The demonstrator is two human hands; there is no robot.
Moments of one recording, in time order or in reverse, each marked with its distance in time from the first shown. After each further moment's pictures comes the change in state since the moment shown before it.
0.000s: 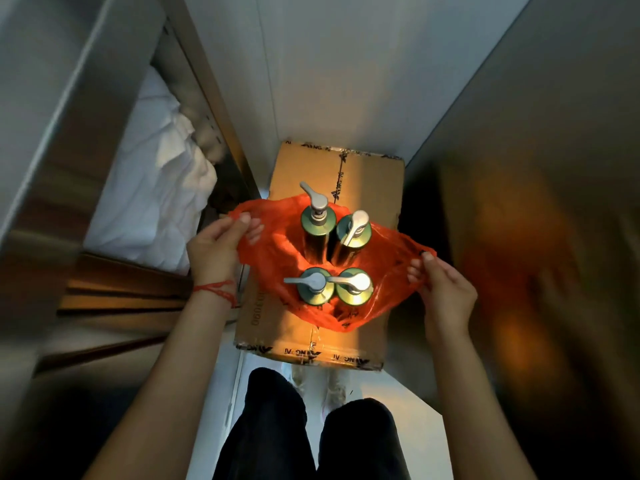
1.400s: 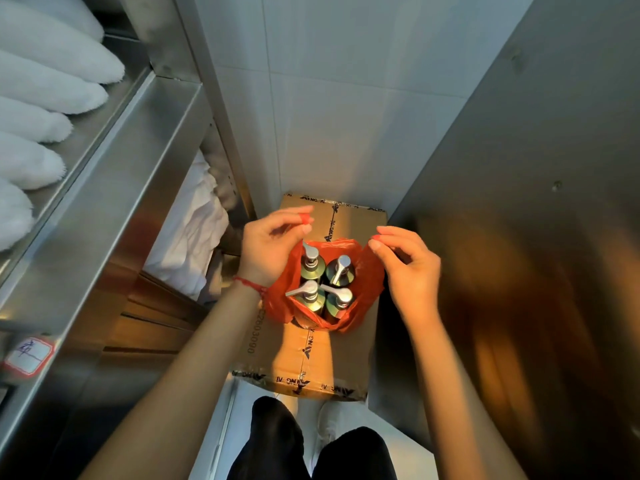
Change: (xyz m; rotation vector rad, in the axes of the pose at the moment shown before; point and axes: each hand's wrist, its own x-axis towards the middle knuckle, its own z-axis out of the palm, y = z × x) left_hand -0.052 0.078 0.065 0.354 -0.342 0.530; right_hand -0.043 -0.096 0.041 -0.382 -0.336 -0.634
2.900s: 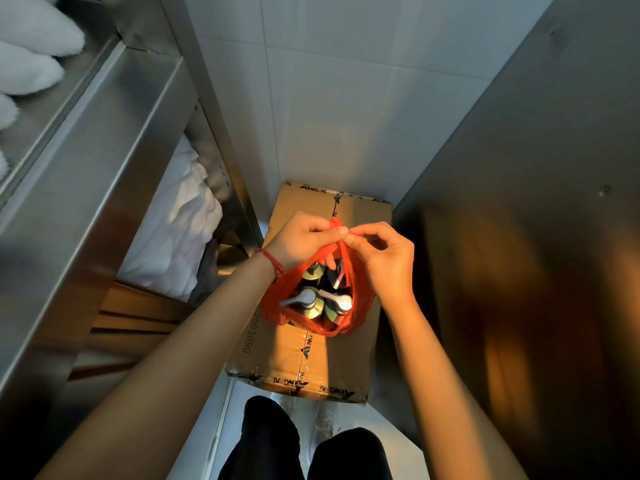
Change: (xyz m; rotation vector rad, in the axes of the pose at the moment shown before) left_hand 0.036 -0.014 0.032 0.025 -0.459 -0.347; right_hand 0.026 0.022 0.040 0.062 -0.118 0.141
